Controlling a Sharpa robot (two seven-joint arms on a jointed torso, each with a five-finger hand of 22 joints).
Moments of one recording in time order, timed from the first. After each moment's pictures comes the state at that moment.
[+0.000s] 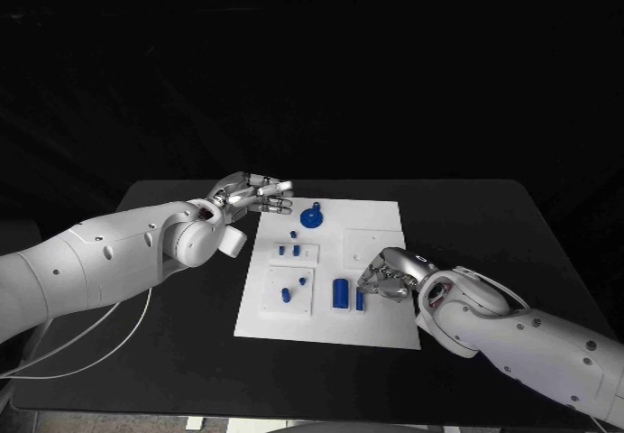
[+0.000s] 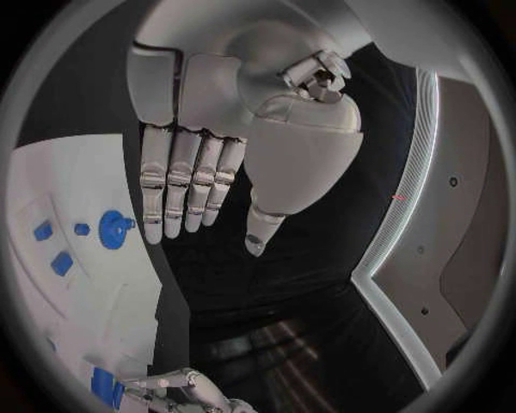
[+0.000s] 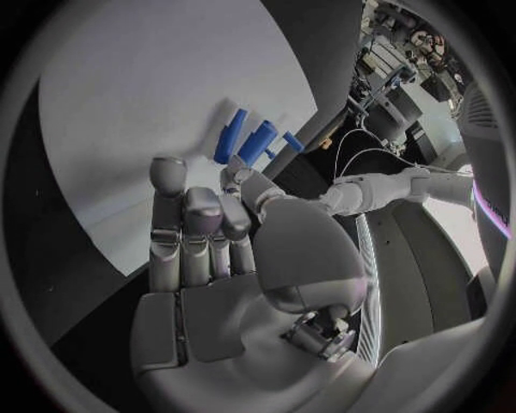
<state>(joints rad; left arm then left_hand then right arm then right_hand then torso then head) 1.23 -0.72 -0.11 1.19 -0.16 -0.06 0.32 1.26 0.03 -0.03 0.00 0.05 0.90 0.18 0.07 0.06 0.98 0.17 0.06 0.06 1.01 0.17 0.06 0.07 0.09 1.00 0.15 0.07 0.07 0.77 -0.75 0.24 1.50 -1.52 -0.29 -0.20 1.24 0.02 0.32 -0.27 0.12 1.28 0.05 0.07 0.07 1.39 -0.03 1.10 1.22 1.45 -0.09 1.04 1.00 0.08 1.47 -0.11 0.53 1.19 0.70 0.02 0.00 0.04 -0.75</state>
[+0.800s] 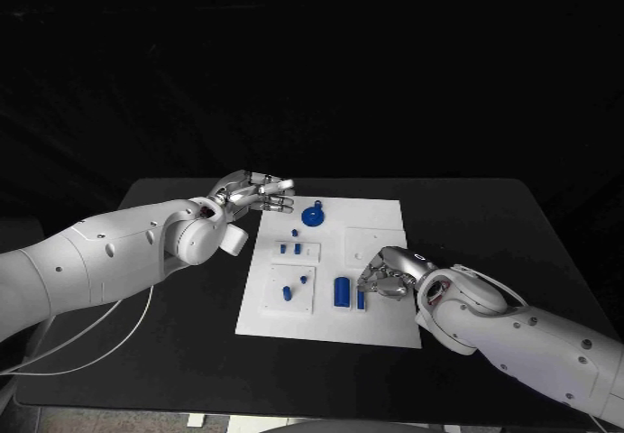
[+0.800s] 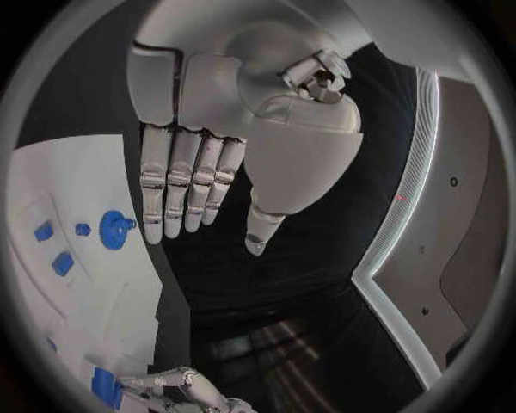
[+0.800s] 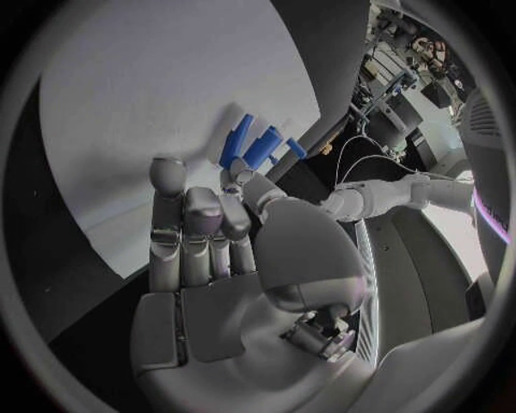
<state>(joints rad) 1.23 -0.72 -0.11 1.19 -0.16 -0.06 0.32 1.26 0.03 -0.03 0.00 0.05 0.88 0.18 0.07 0.06 0.98 0.18 0.06 0.06 1.01 0.17 0.06 0.07 0.09 1.00 0.15 0.07 0.07 0.77 -0.73 0.24 1.48 -1.55 -0.27 -0.19 1.24 0.02 0.34 -0.28 0.07 1.28 0.05 0.07 0.07 1.39 -0.03 1.10 1.22 1.45 -0.09 1.04 1.00 0.08 1.47 -0.11 0.53 1.19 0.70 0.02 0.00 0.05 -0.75</state>
